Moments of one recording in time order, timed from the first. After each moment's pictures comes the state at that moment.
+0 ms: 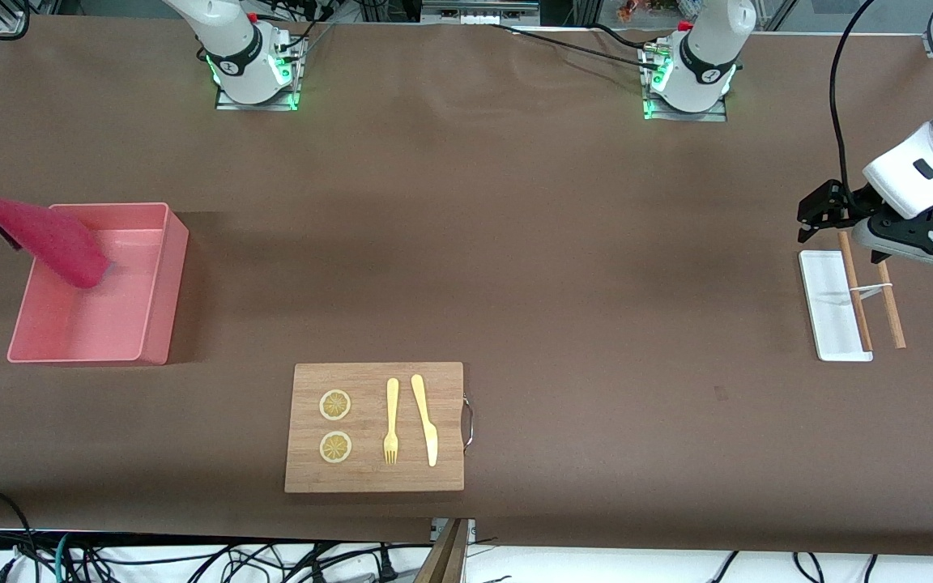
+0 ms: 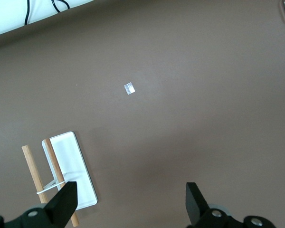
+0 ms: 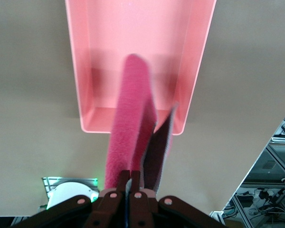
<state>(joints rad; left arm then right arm) 0.02 0.05 -0.08 -1.65 0.03 1.76 0.25 0.04 0.42 -0.36 -1.30 -0.10 1.31 -0.41</state>
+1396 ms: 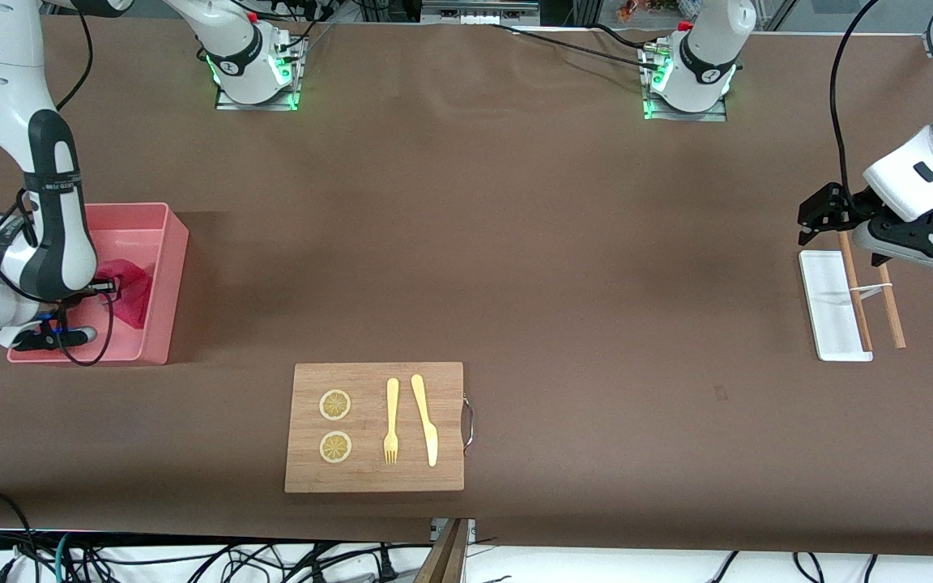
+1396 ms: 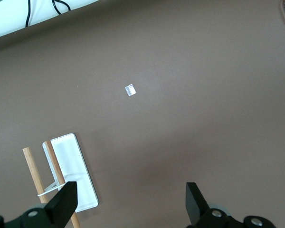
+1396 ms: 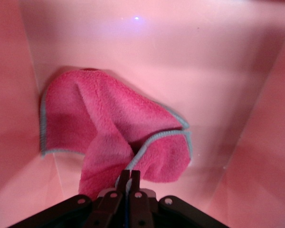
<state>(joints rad) 0.02 0.05 -0.08 -1.65 0.03 1.77 0.25 0.04 0.66 -0.35 -1.64 0.04 1.90 -0.40</state>
